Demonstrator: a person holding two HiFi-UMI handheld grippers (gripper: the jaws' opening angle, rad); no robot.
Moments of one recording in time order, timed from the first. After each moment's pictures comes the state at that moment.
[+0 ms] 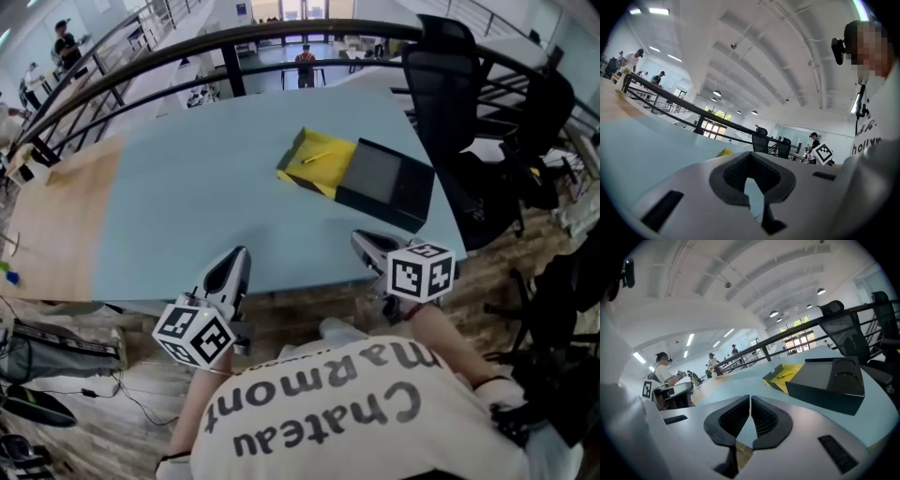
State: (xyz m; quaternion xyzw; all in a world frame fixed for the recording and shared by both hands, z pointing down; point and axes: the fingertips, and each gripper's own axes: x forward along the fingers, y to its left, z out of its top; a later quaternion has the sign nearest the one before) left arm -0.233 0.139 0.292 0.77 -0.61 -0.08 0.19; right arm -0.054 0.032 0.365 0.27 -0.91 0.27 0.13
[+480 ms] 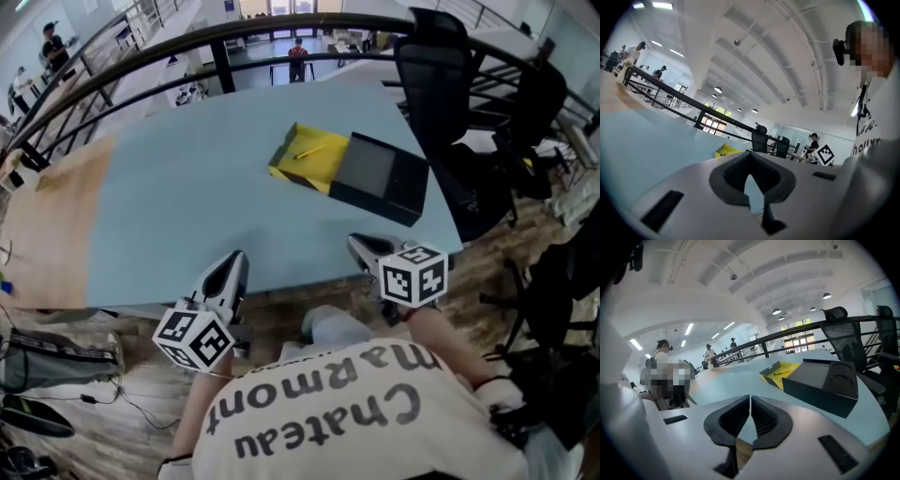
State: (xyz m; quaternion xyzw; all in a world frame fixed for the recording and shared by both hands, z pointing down) left arm -0.237 0.139 0.312 0.77 -0.60 -0.09 0.21; right arm -0.055 0.042 0.380 0.28 -0.91 0.23 0.18
